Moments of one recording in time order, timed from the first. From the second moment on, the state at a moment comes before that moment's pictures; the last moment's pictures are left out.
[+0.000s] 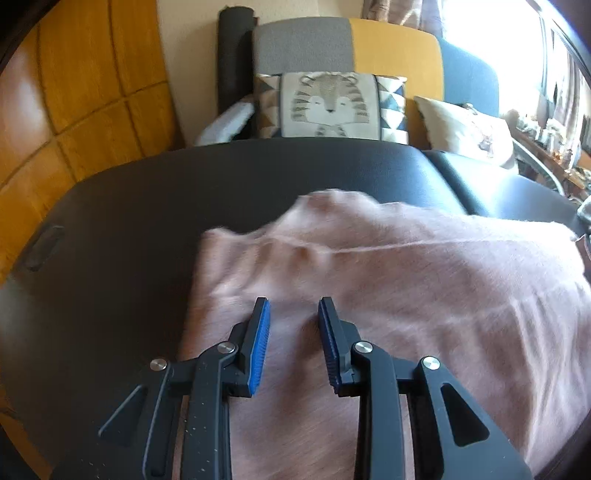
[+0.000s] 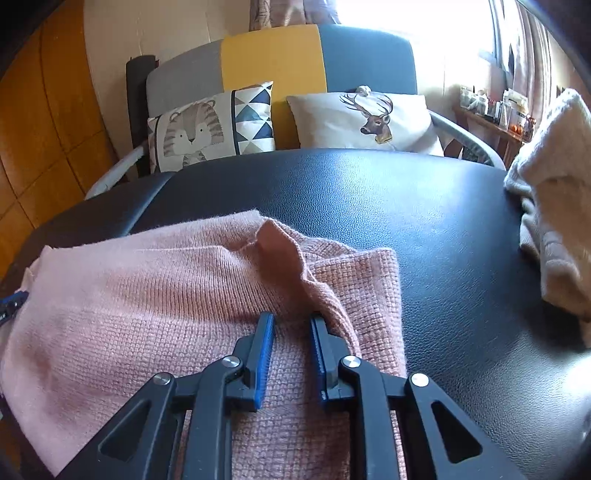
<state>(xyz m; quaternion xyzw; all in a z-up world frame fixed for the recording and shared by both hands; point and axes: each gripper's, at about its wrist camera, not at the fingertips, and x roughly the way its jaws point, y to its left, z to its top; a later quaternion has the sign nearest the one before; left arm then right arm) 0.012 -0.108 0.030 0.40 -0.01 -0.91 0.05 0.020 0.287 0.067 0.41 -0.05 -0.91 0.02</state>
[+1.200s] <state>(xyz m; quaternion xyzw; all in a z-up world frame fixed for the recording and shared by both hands) 0.097 -0.062 0.107 0.30 0.04 -0.95 -0.10 0.051 0.313 0.095 0.40 -0.15 -0.90 0.07</state>
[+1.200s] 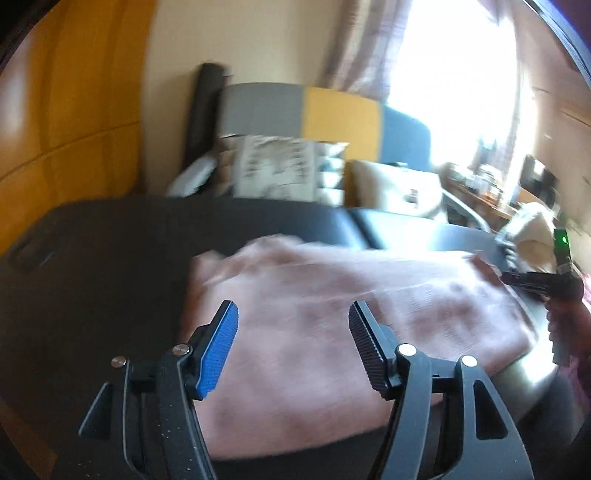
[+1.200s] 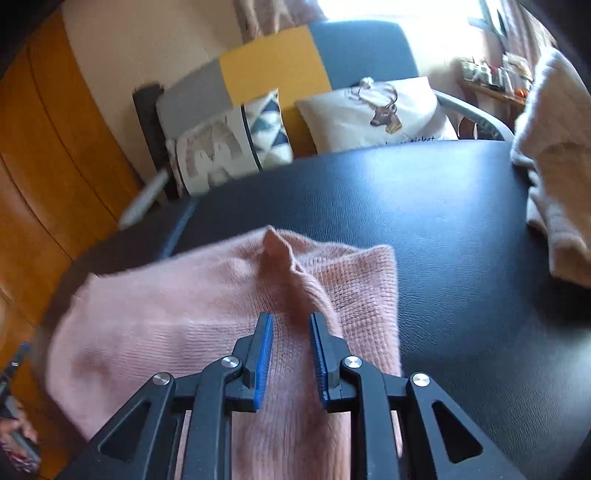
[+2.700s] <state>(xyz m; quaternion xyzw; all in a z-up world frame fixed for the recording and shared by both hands) 0.062 0.074 0.050 0.36 -0.10 -0.91 -0.18 0.099 0.425 0.029 0.46 -0.45 -0.75 0.14</state>
